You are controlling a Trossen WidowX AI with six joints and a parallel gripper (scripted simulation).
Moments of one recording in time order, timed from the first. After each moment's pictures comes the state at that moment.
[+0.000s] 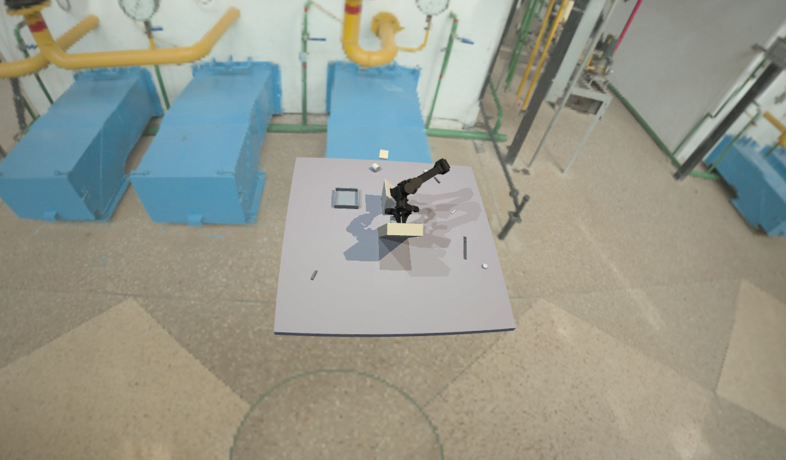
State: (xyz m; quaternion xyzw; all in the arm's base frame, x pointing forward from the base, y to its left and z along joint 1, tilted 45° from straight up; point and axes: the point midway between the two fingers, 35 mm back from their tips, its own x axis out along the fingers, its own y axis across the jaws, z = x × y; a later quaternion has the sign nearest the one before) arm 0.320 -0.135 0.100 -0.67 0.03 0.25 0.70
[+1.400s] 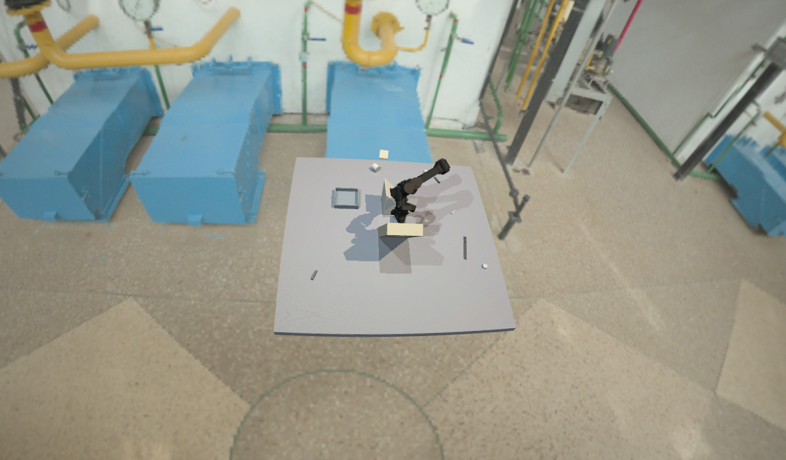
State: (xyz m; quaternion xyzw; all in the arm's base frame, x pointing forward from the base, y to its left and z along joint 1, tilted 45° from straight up) arm 0.319 -0.135 0.098 -0.42 0.11 0.23 0.87
